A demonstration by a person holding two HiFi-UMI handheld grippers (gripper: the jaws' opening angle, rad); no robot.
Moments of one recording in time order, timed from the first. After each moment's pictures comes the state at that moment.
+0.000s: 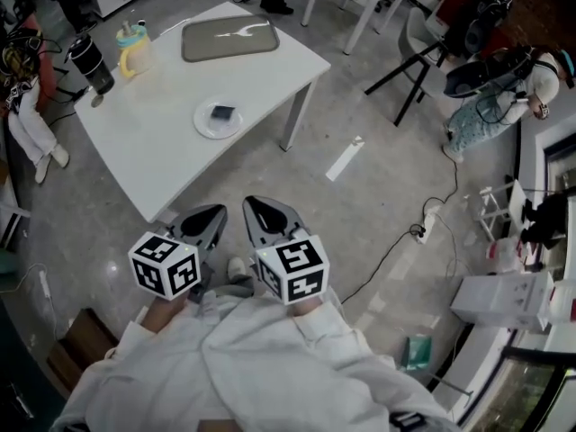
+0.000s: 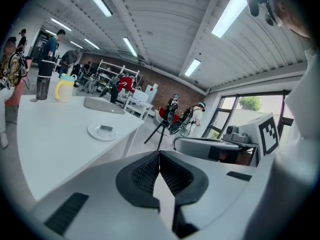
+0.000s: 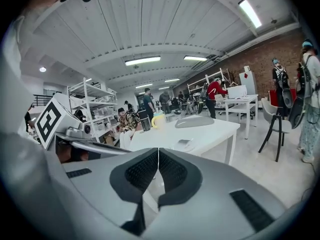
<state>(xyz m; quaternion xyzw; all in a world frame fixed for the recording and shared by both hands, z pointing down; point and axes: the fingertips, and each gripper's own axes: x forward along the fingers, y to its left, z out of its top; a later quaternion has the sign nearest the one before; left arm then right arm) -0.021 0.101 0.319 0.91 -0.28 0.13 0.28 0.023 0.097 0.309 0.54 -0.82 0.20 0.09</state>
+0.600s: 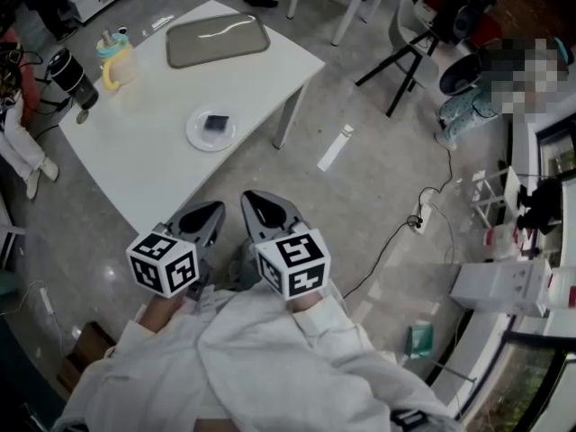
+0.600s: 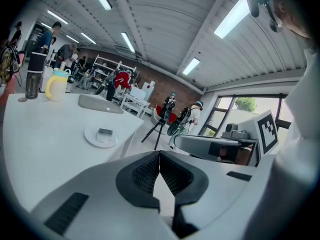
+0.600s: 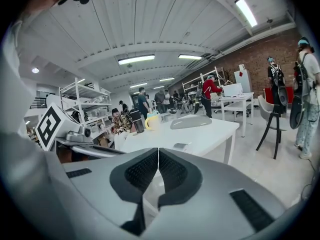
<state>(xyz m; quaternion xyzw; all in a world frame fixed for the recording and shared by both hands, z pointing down) -0.021 0.039 0.329 0.92 -0.25 0.14 0.29 0.023 0.035 0.315 0.56 -0.80 0.21 0.09</state>
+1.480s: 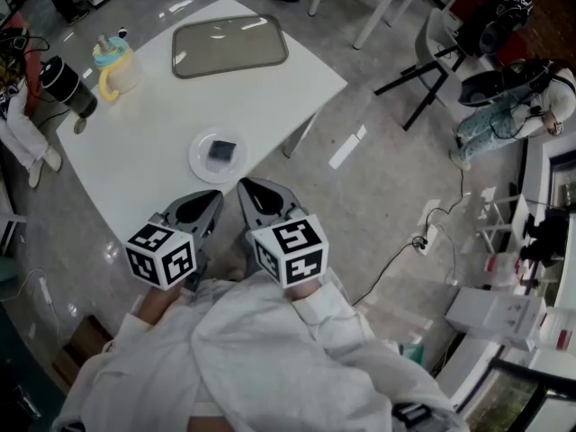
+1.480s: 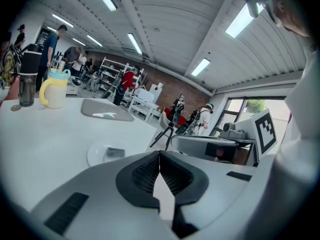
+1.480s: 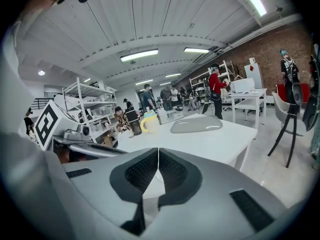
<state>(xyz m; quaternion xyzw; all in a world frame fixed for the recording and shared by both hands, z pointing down) 0.003 -0.088 0.340 0.90 -0.29 0.13 0.29 0.043 -0.099 0.332 0.51 -0.82 0.22 0.10</state>
